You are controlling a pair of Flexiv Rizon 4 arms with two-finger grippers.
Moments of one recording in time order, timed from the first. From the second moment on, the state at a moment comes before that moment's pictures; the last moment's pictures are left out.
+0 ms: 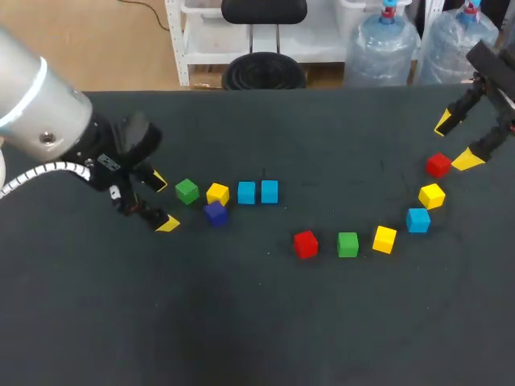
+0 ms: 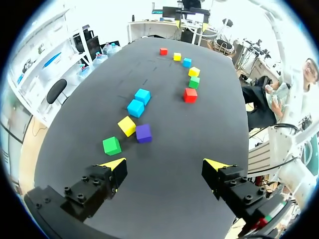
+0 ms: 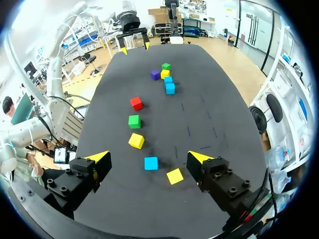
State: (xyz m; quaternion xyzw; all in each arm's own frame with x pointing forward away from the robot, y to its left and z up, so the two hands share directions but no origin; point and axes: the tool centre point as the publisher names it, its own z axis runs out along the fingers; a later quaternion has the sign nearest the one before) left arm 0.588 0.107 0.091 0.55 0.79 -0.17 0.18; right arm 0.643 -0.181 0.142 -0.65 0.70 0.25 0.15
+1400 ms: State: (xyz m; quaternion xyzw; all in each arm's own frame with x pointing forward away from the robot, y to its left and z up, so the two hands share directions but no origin) left arm 0.588 0.106 0.091 0.55 0.79 -0.17 0.18; right arm 0.618 -0.188 0.048 -0.65 0.74 0.14 0.08
